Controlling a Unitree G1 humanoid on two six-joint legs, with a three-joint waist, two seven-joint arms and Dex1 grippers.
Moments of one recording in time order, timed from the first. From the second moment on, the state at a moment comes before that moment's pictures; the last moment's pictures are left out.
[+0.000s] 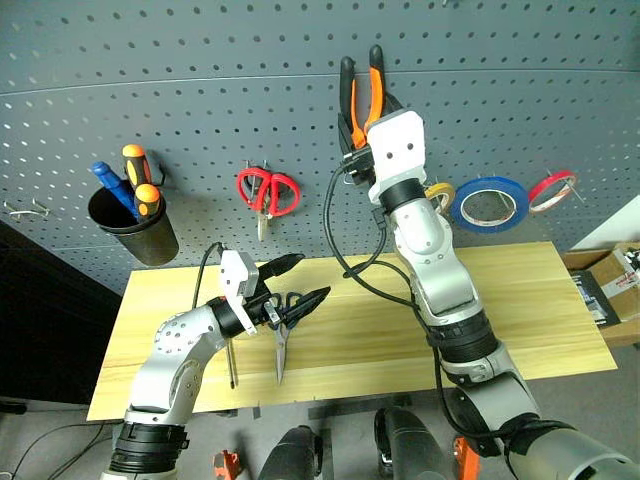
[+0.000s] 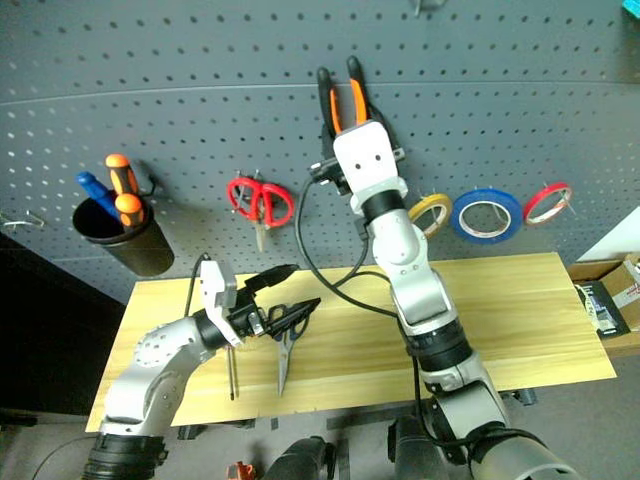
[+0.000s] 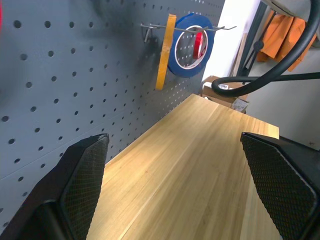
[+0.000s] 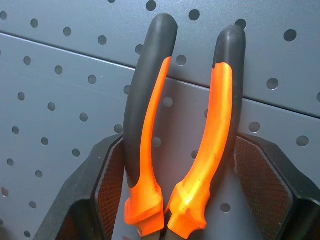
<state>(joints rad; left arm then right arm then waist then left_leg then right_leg) -0.15 0.42 0.04 -0.17 -0.49 0.21 -0.89 -0.79 0.00 0.20 0.01 -0.18 0.12 -0.04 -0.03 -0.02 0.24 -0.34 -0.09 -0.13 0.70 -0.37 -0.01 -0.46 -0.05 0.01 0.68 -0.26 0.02</state>
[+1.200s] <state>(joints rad) -0.14 0.50 -0.06 -0.20 -0.33 0.47 -0.69 -0.40 -0.16 0.15 -0.55 0.03 0.77 0.29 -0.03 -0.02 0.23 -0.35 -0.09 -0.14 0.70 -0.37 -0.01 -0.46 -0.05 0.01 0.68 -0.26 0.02</state>
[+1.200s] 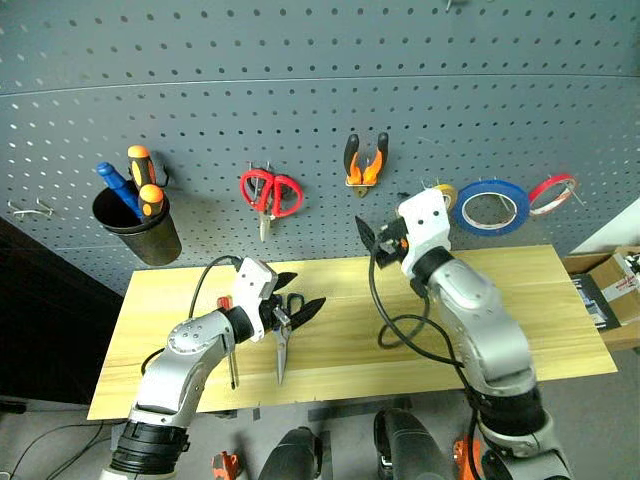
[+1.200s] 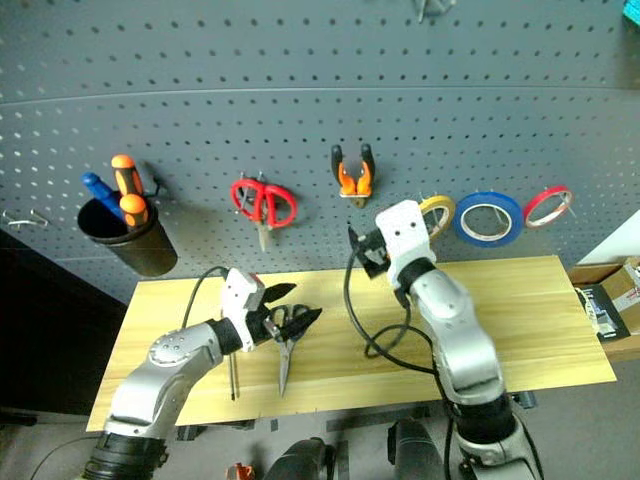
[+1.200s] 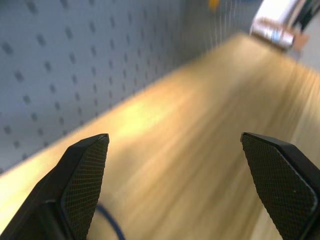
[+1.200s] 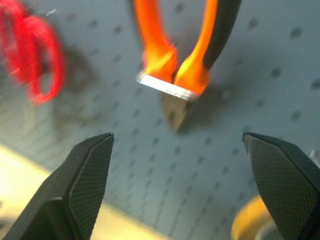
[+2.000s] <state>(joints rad) -0.17 0.36 -0.16 -0.17 -0.10 1.08 -0.25 -0.25 -0.36 0.10 -0.79 0.39 1.25 0.41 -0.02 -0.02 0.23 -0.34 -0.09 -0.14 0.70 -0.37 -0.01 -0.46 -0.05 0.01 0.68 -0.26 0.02</state>
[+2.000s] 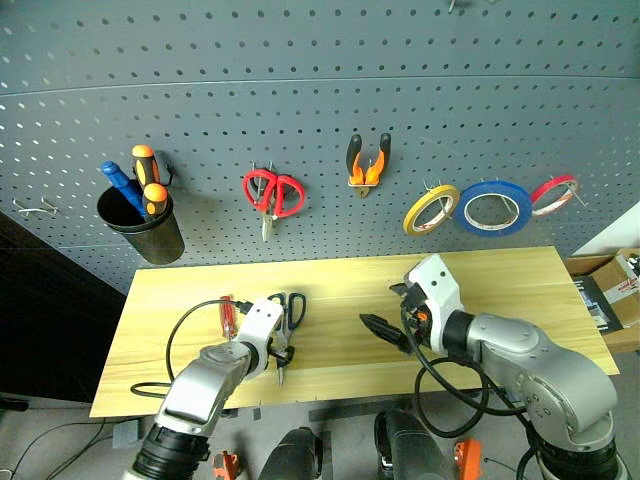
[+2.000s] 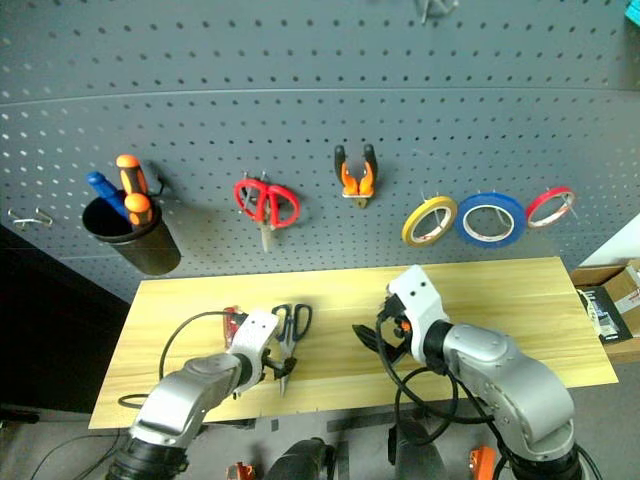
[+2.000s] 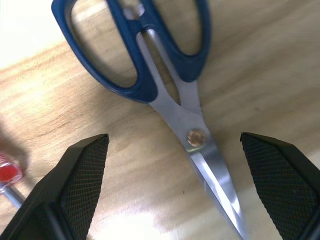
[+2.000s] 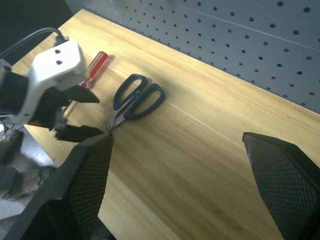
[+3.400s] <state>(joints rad) 0.14 0.58 0.01 -0.11 -0.07 0.00 -0.52 -0.06 -0.52 0.06 -0.91 0.44 0.81 0.47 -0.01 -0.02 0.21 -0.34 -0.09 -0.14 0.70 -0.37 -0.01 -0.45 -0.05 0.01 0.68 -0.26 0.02</state>
